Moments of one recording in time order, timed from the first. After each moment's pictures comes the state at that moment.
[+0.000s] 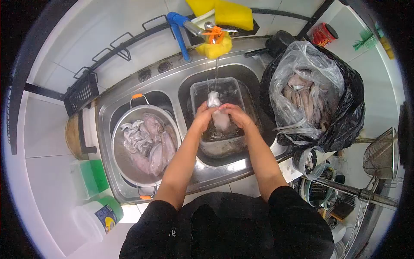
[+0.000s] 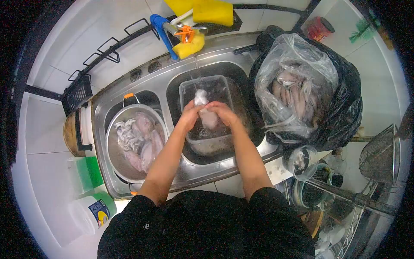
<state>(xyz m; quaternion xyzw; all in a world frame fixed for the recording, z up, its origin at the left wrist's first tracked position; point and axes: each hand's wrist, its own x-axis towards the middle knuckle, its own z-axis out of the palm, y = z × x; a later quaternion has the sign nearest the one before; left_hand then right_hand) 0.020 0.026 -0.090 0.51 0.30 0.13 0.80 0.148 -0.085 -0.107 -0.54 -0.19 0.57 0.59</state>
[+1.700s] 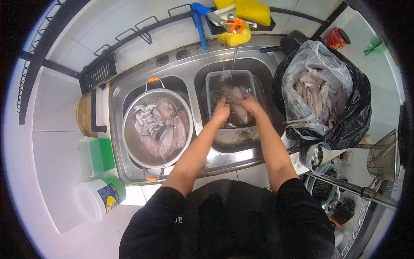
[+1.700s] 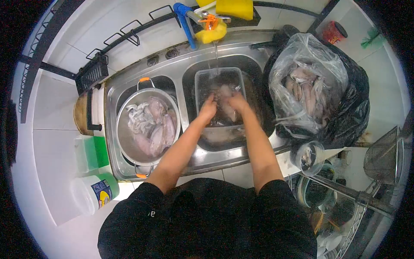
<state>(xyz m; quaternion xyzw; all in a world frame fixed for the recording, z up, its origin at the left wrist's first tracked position) 0.009 -0.004 -0.092 0.55 0.47 0.05 0.69 0.160 -0.082 -0.120 -0.72 -0.26 0.46 0.44</state>
